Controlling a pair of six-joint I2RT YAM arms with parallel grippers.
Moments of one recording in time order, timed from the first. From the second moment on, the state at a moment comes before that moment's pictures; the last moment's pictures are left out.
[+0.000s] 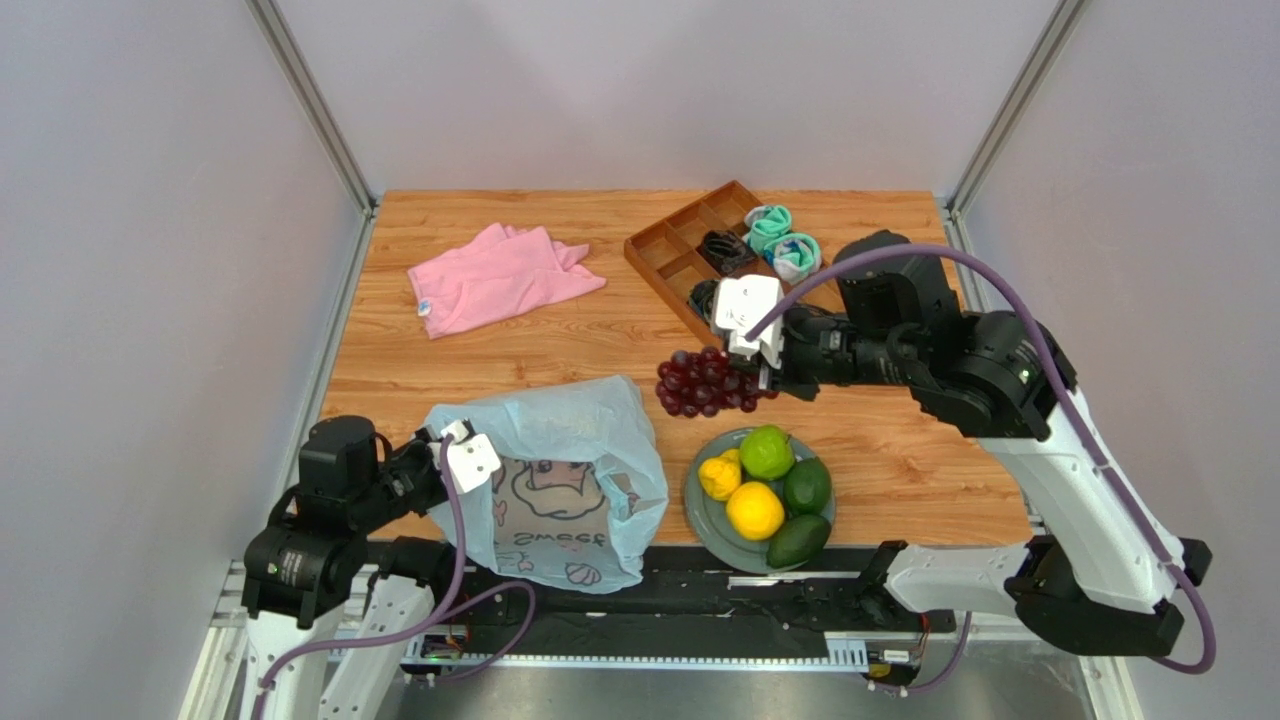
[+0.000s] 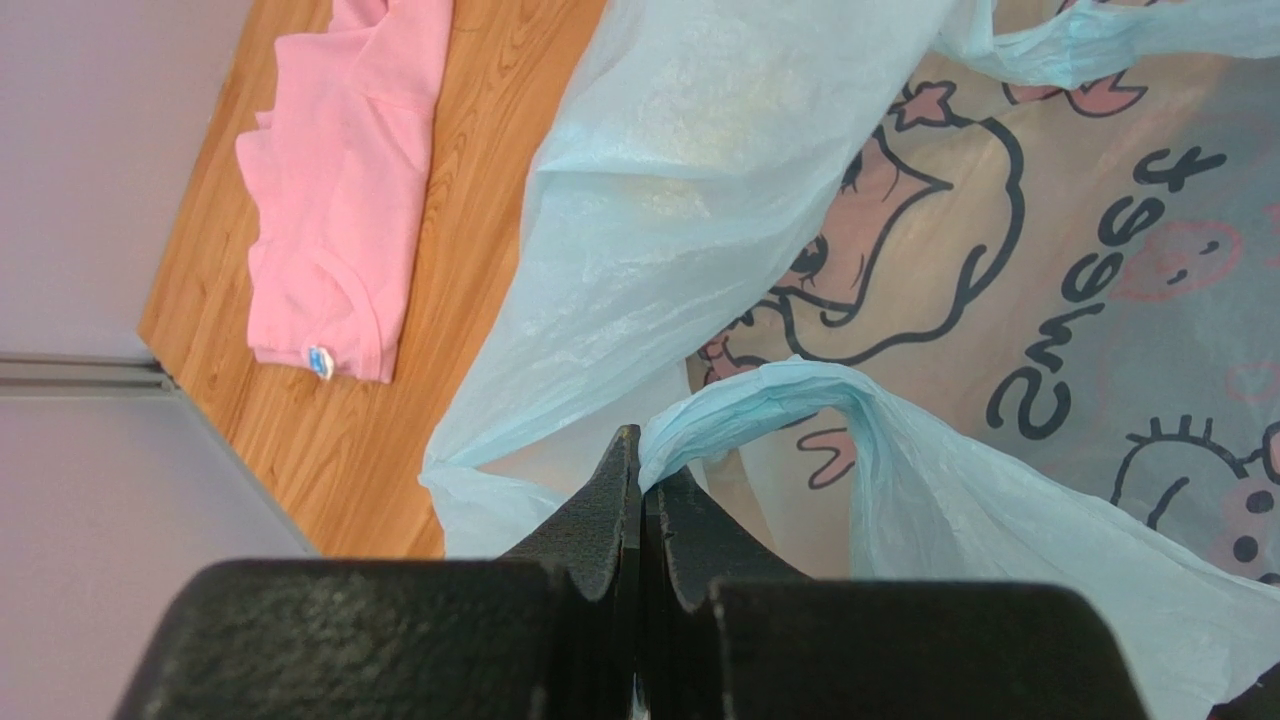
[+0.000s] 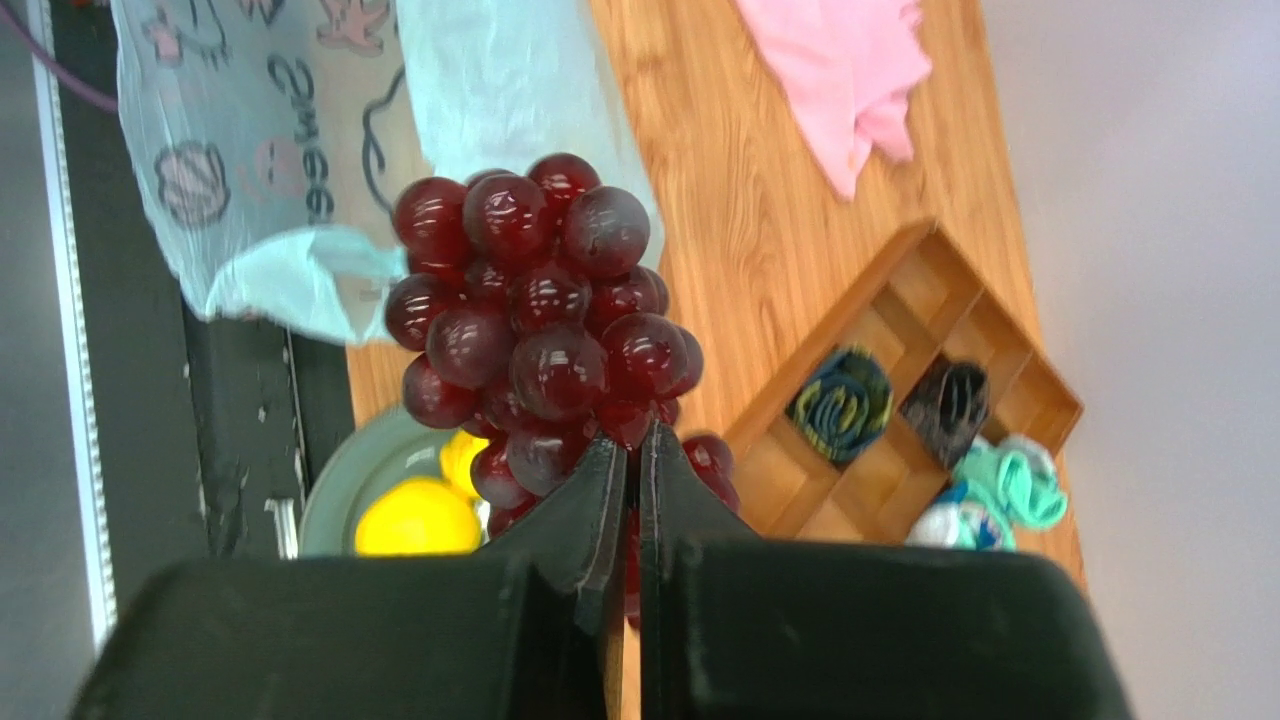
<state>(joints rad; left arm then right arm) -0.17 0.37 0.88 -1.13 0.42 0.86 0.86 1.21 1.83 -1.16 -0.28 -0.58</state>
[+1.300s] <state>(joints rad) -0.17 0.42 0.83 -1.01 0.47 0.79 0.80 0.92 1.20 -1.32 -0.04 -0.69</state>
